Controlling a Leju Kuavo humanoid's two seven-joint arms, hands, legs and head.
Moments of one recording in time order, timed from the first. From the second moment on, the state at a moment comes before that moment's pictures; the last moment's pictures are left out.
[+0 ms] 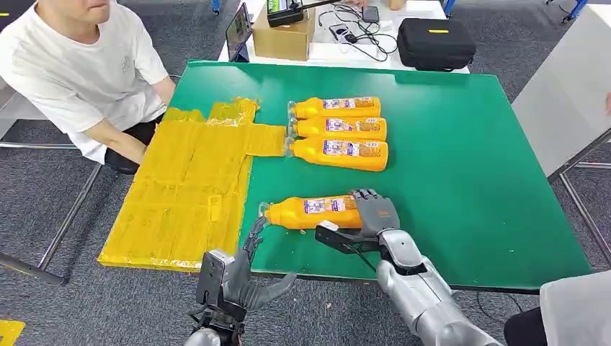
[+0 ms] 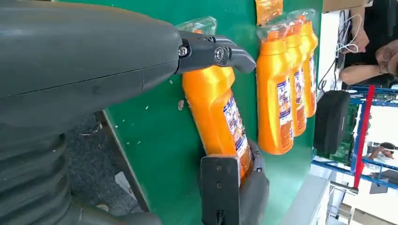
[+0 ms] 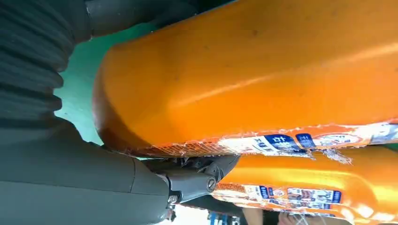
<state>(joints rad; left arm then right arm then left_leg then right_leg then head) 0.08 -0.16 -0.43 -1.40 0.09 0.09 -0.33 -0.53 0.08 0.47 -0.64 1.14 -0.23 0.03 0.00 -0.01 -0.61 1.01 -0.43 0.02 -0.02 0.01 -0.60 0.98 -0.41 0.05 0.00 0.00</state>
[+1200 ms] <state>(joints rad) 0.10 -0.13 -0.48 -1.48 0.38 -0.02 -0.48 -0.17 0.19 0.35 -0.97 0.25 -0.16 -0.48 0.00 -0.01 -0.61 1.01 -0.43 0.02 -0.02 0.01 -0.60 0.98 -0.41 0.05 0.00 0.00</state>
